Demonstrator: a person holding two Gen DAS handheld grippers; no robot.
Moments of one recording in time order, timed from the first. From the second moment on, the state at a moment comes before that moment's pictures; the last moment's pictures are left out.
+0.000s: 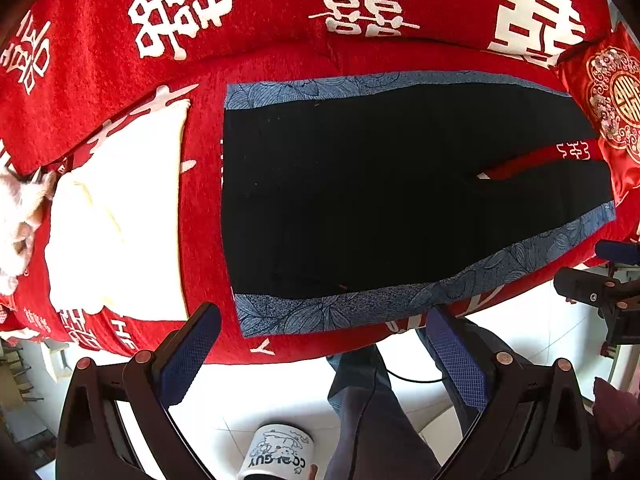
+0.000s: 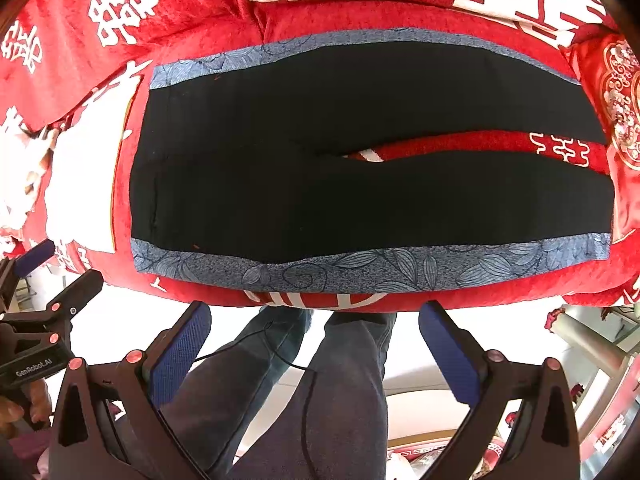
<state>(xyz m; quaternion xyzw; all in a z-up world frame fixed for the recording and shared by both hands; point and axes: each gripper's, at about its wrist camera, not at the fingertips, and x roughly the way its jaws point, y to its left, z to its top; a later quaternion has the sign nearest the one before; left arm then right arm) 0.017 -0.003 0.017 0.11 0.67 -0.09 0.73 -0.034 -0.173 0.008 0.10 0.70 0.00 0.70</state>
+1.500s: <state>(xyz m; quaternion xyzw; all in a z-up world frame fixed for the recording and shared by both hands) 0.016 0.007 0.020 0.11 0.67 -0.09 0.73 -0.034 -0.164 0.013 0.09 0.70 0.00 0.71</state>
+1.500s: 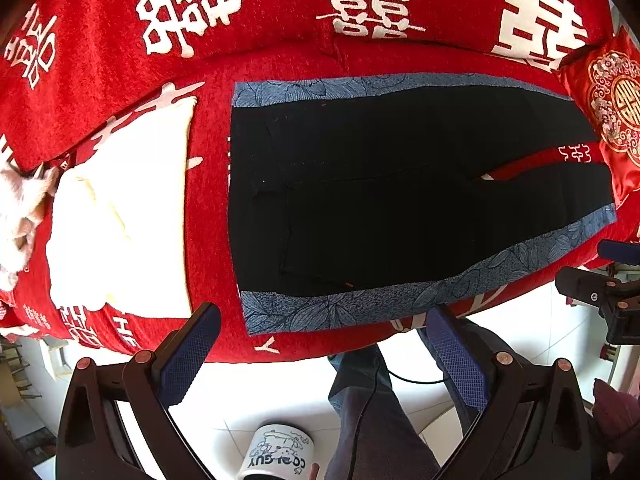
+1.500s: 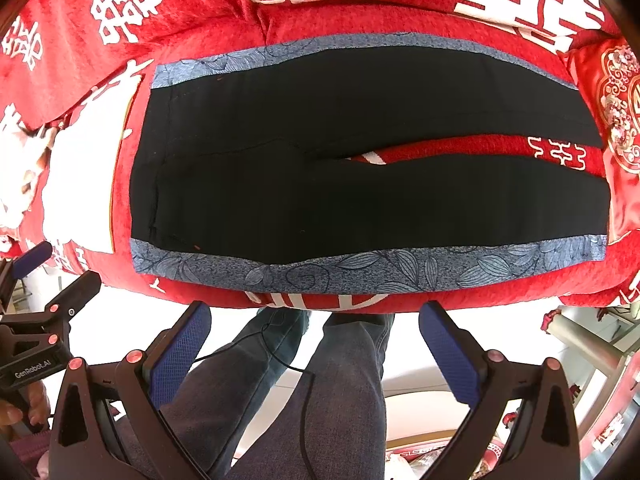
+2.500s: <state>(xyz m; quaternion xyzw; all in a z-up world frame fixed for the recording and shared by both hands) 0.004 0.022 0.033 0.06 0.64 -0.06 0.77 -0.056 -0.171 0.040 0.09 0.66 -0.01 0.74</state>
